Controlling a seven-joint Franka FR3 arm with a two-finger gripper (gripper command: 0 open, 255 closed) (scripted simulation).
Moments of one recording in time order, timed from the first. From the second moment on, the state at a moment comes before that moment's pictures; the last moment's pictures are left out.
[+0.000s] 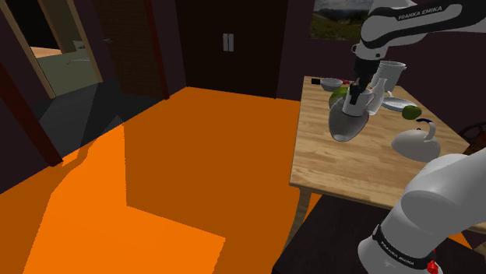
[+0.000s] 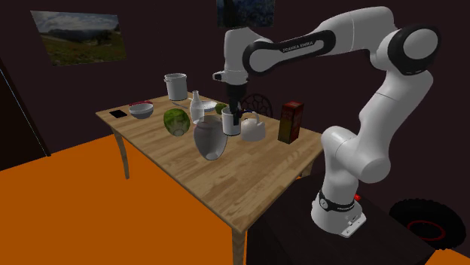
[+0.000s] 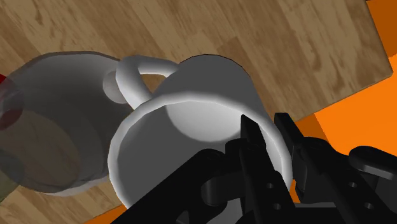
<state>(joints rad) -0.24 -0.49 -0.47 -2.27 -0.28 1.85 -0.48</state>
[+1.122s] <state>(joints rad) -0.33 -0.42 -0.83 -2.13 -0.36 1.87 -0.92</state>
